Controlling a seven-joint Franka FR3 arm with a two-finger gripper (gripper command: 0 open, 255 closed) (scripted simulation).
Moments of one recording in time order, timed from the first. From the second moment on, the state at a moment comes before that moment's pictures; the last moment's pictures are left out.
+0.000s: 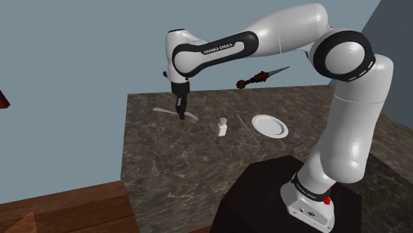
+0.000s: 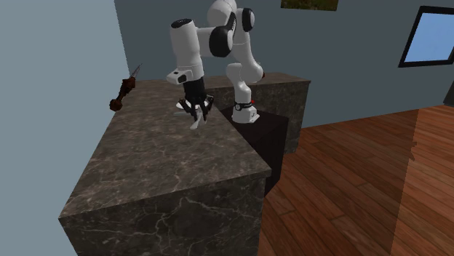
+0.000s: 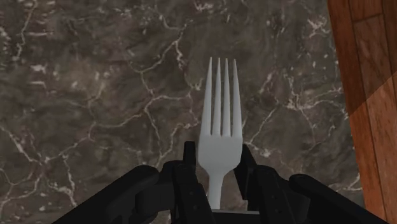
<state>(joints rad) 0.12 0.30 0.19 -1.74 0.00 1.88 -0.34</state>
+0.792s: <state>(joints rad) -0.04 0.15 0.09 -1.93 0.00 1.93 -0.60</state>
